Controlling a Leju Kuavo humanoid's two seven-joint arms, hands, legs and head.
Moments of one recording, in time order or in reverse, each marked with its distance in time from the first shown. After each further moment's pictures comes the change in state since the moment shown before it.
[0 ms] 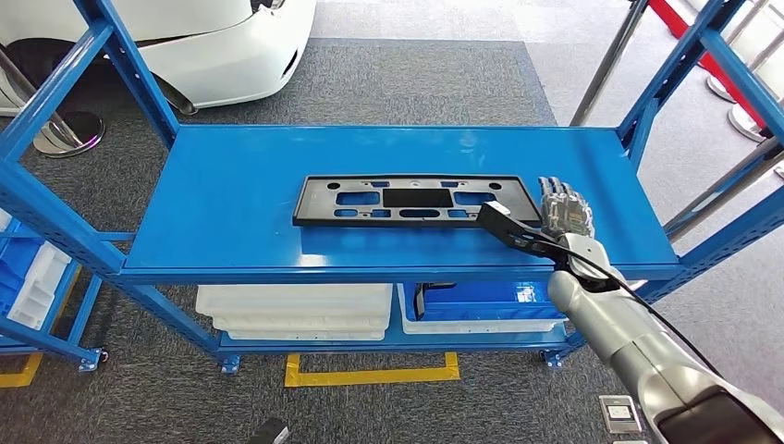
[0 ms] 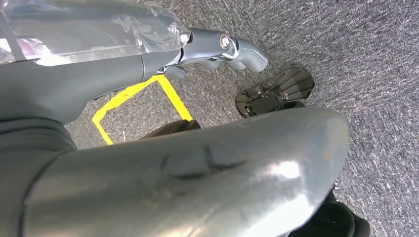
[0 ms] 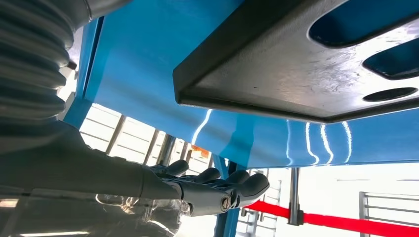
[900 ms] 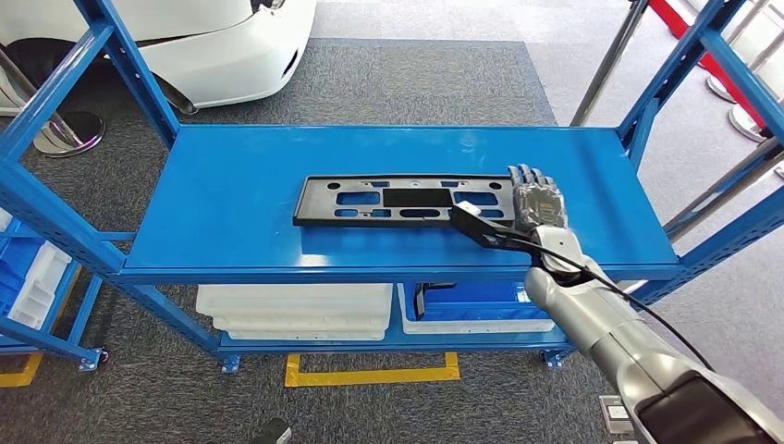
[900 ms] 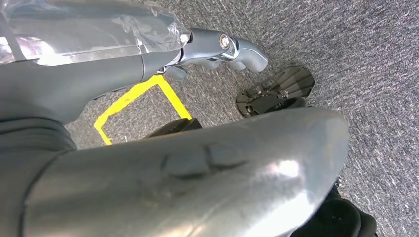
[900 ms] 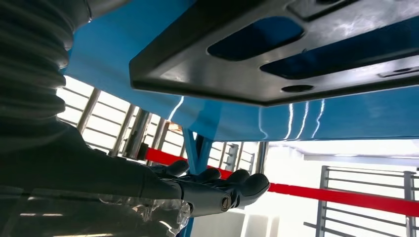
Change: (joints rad) left arm -0.004 -0.002 0.002 0.000 -0.037 -0.017 0.003; right arm -0.059 0.067 0.090 0.044 0.080 -0.028 -0.034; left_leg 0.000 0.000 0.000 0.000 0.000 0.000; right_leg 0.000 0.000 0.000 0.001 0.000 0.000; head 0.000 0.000
